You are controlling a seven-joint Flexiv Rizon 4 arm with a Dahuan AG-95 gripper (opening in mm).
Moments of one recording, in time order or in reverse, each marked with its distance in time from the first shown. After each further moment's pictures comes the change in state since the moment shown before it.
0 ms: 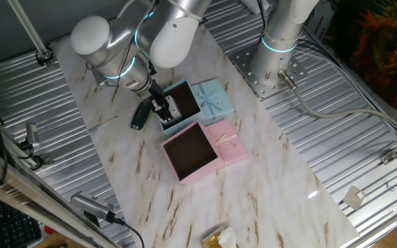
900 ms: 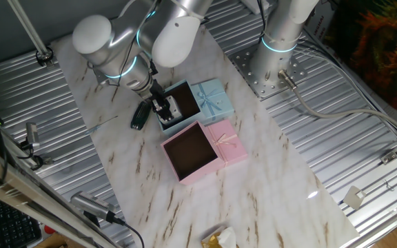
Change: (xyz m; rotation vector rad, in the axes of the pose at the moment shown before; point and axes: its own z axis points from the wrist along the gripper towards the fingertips) arm 0.004 0.002 -0.001 -0.003 -0.006 0.009
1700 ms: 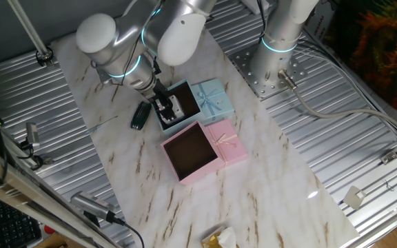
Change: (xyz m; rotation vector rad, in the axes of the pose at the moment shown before) arm 0.013 0.003 -0.006 0.015 -0.004 0.003
